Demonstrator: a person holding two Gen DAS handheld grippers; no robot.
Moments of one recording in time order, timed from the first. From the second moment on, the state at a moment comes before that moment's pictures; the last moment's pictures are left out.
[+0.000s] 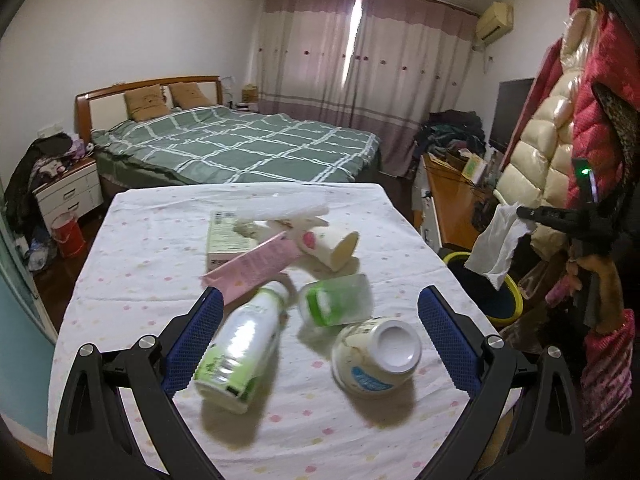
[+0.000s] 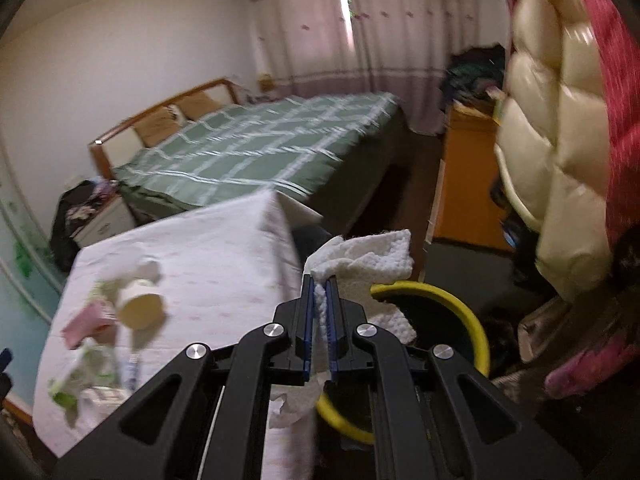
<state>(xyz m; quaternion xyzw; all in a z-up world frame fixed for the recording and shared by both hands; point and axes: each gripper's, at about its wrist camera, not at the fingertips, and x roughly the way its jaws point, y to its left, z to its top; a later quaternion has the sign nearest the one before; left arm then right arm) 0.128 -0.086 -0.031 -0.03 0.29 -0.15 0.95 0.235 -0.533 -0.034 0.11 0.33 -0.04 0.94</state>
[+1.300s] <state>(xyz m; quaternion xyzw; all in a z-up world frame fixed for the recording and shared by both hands) 0.160 -0.148 -0.085 -0.01 0.37 -0.24 0.90 0.222 -0.553 -0.135 0.10 0.42 -0.10 0.90</state>
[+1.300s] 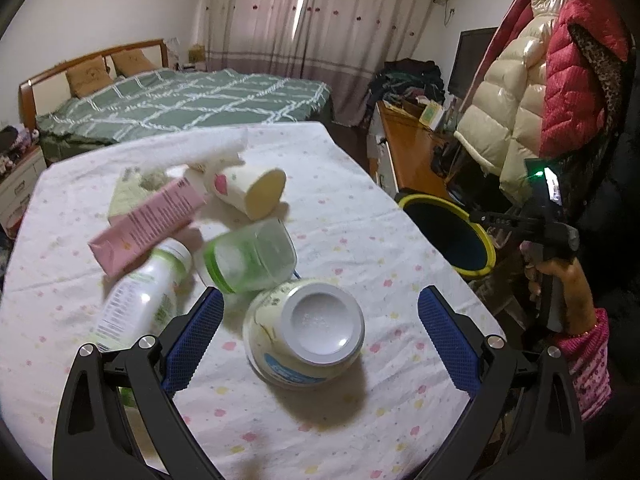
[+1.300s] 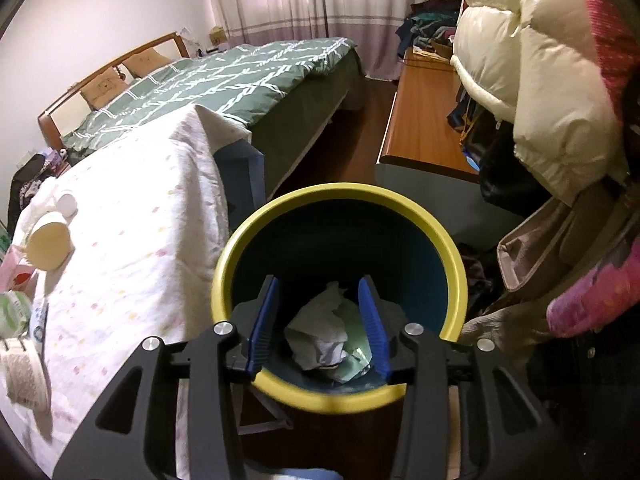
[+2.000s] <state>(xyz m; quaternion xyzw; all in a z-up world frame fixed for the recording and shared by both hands) 0.183 -0.177 -0.141 0.04 0.41 -0.20 0.89 0.201 -0.544 -0.133 0.12 0.40 -0.08 0.90</state>
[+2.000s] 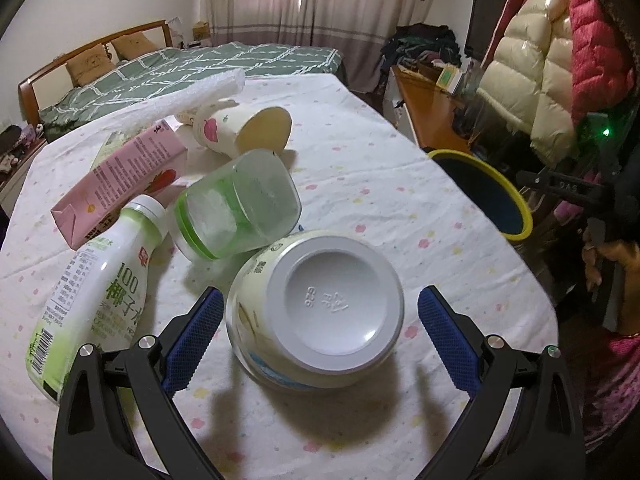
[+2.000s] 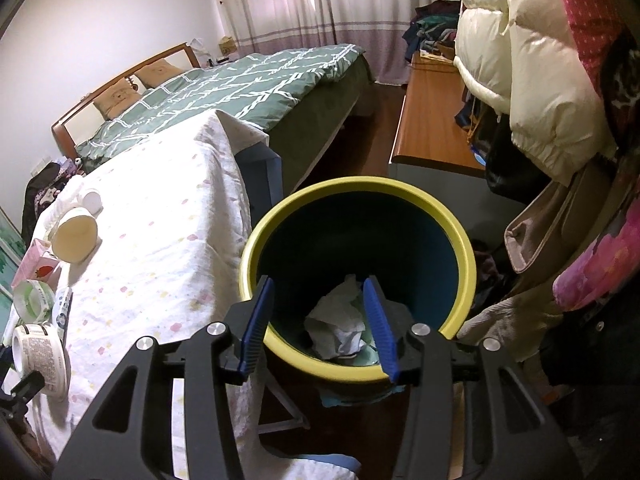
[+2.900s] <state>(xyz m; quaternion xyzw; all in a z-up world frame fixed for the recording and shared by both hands) 0.136 -0.172 -0.117 0.09 0.39 -0.22 0.89 0.185 -0.554 -0.145 0.15 0.40 -0.08 0.90</state>
